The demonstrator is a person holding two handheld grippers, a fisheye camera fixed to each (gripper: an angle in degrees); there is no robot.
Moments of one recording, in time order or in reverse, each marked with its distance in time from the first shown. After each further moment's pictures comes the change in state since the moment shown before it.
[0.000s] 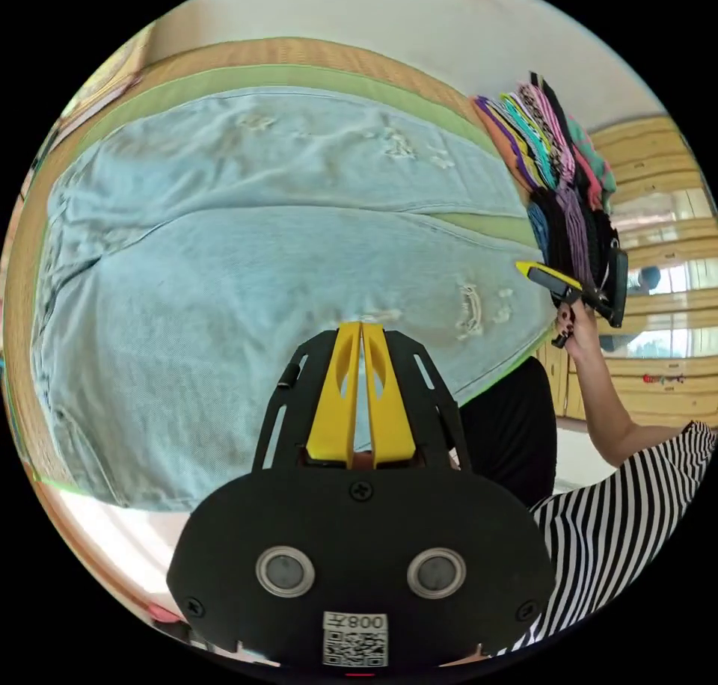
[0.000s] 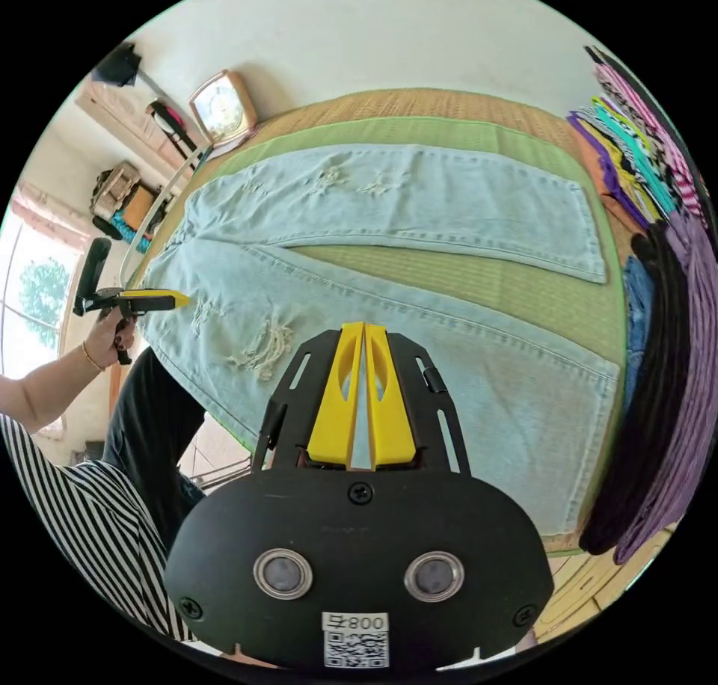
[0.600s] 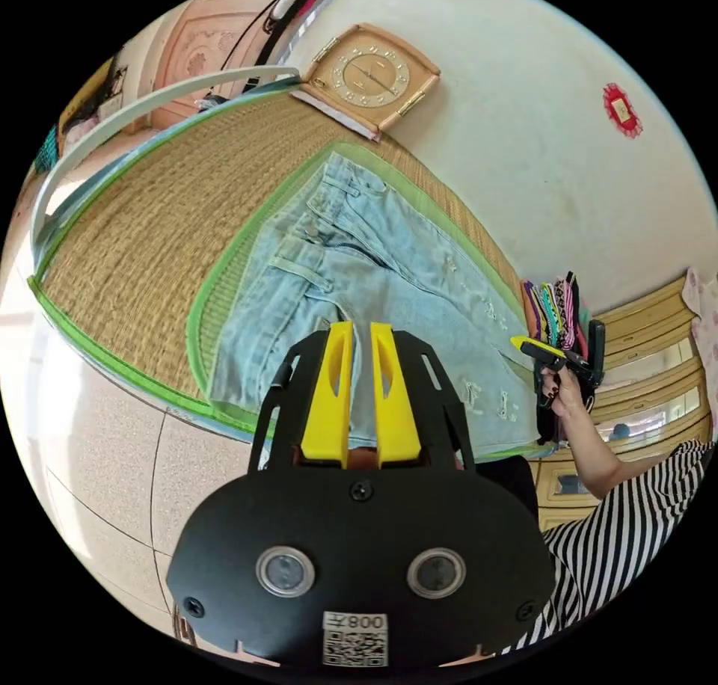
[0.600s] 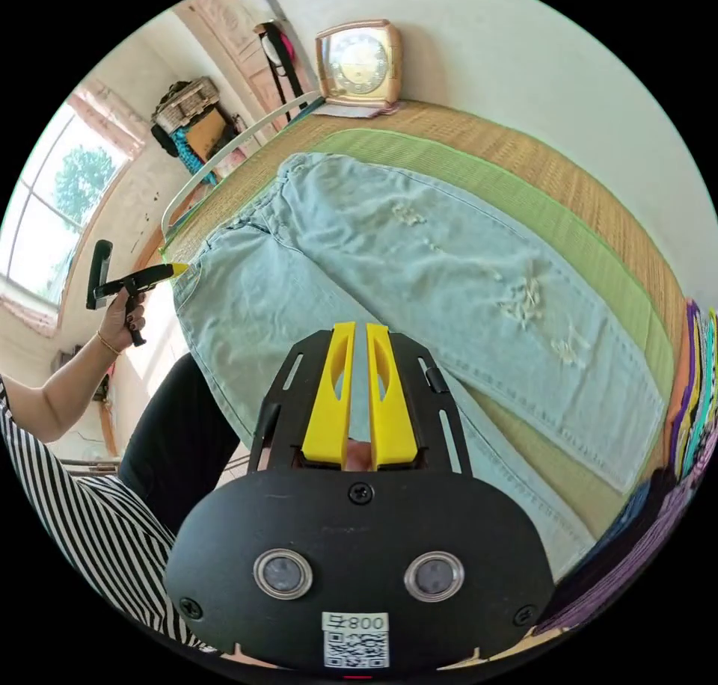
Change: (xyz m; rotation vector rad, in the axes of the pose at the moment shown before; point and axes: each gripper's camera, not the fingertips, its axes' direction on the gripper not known) left arm -0.282 0.237 -0.303 0.449 0.025 -0.366; right arm -0.168 -0.168 0.197 -0.048 -0.007 -0.377
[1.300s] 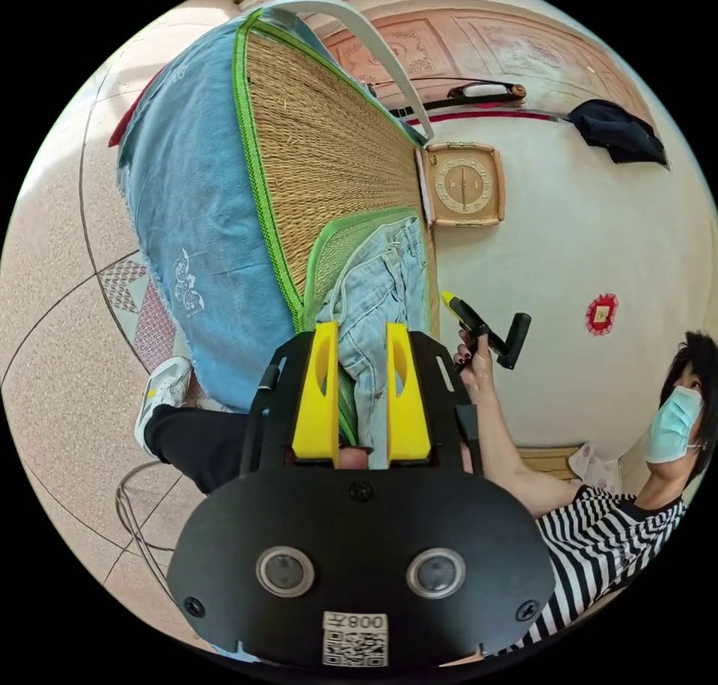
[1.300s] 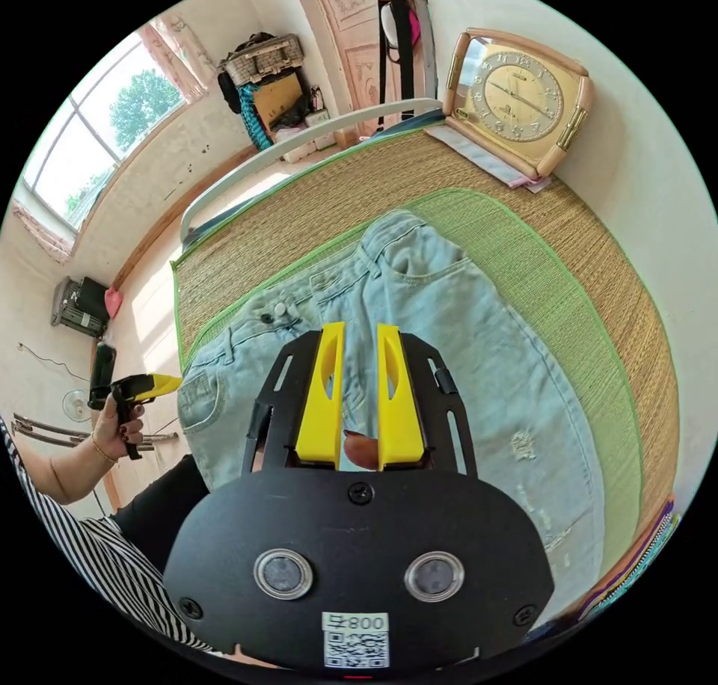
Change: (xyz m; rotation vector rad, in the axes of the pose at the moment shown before) left arm -0.231 0.084 -0.220 0.158 0.487 -0.594; right arm -0.053 -0.228 0.247 0.003 -0.006 -0.237
